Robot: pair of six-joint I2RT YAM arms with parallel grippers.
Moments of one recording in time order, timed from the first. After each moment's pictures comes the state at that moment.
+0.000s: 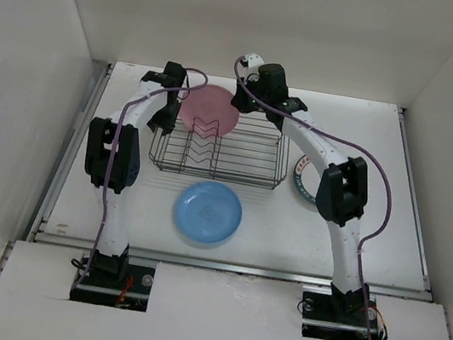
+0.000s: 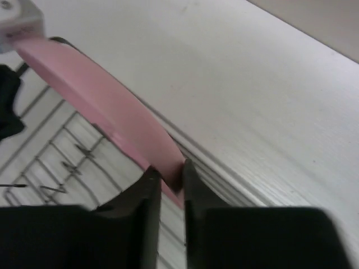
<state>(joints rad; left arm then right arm) -0.18 2.06 1.80 -0.99 -0.24 0.00 0.54 2.27 2.12 -0.30 -0.24 0.07</state>
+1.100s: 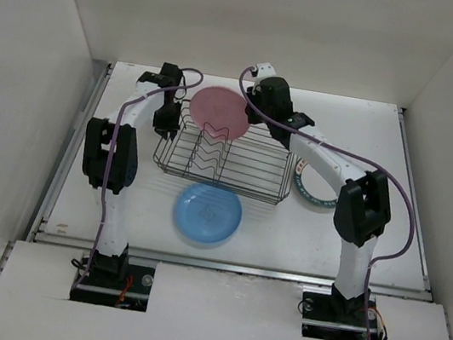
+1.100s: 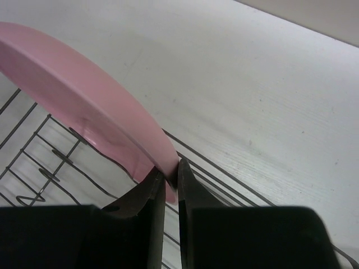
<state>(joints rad) -0.15 2.06 1.77 -1.01 -0.03 -0.16 0.59 1.99 1.74 -0.20 0.12 0.10</state>
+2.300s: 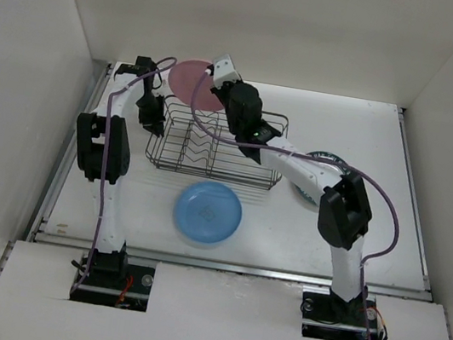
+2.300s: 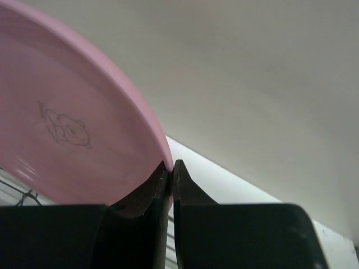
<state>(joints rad) 0.01 2.16 1.91 -1.10 0.19 -0.18 0.80 2.08 1.82 0.31 0.50 -0.49</state>
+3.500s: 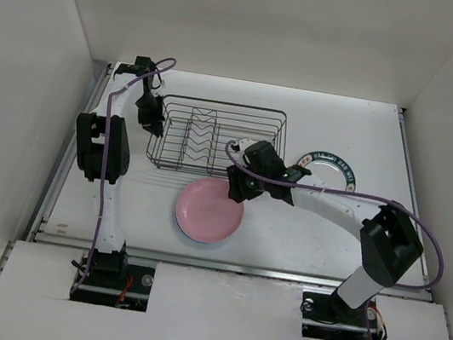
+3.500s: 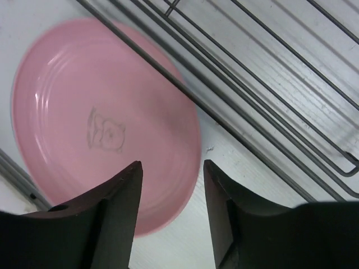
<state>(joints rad) 0.02 2.16 1.91 -1.11 0.19 -0.19 0.81 1.64 1.13 -0.33 -0.11 0.22</state>
